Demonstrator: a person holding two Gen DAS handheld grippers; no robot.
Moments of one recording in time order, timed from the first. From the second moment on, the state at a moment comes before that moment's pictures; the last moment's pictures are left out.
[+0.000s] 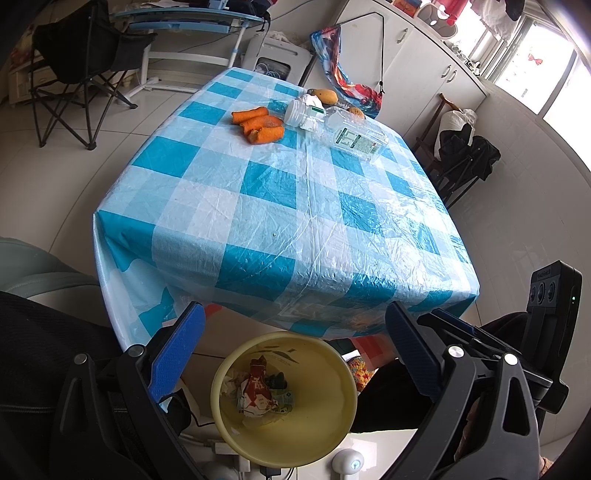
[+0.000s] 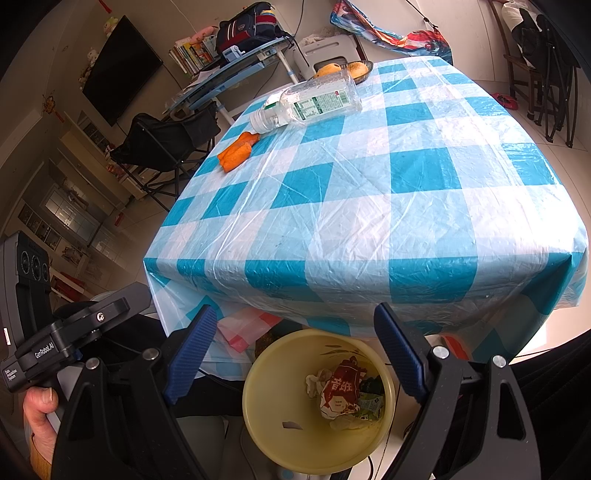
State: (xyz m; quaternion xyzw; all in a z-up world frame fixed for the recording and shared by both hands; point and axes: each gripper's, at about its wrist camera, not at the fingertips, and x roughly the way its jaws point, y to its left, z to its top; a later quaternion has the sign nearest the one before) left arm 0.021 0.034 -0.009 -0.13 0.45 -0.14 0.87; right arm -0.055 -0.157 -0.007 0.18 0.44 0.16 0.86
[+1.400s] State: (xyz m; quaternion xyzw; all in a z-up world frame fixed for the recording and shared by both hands) left arm 0.157 0.059 0.011 -0.16 0.43 -0.05 0.89; right arm 0.061 -0.136 0.023 0.13 0.41 0.19 0.88
